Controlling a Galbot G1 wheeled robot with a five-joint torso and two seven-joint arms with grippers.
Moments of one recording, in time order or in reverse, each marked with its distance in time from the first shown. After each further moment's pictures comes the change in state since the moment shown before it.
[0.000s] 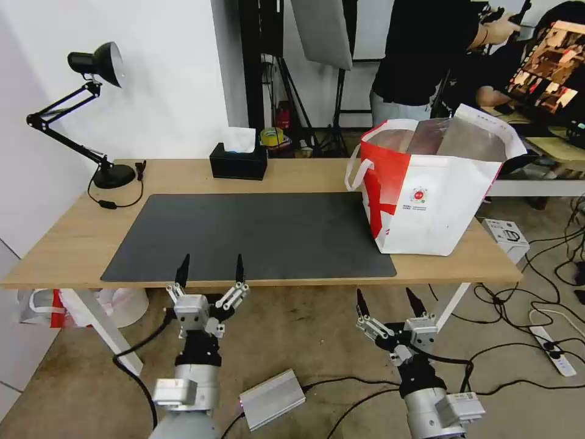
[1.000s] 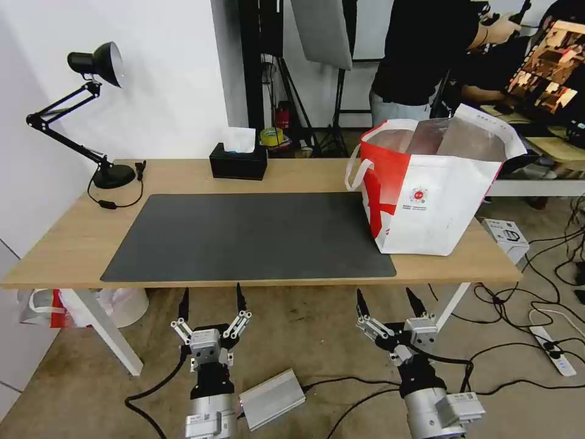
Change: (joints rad) left arm 0.058 -0.094 0.021 0.104 0.152 -0.083 -0.116; right arm 0.000 0.000 0.000 0.000 0.000 0.000 0.000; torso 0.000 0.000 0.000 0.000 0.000
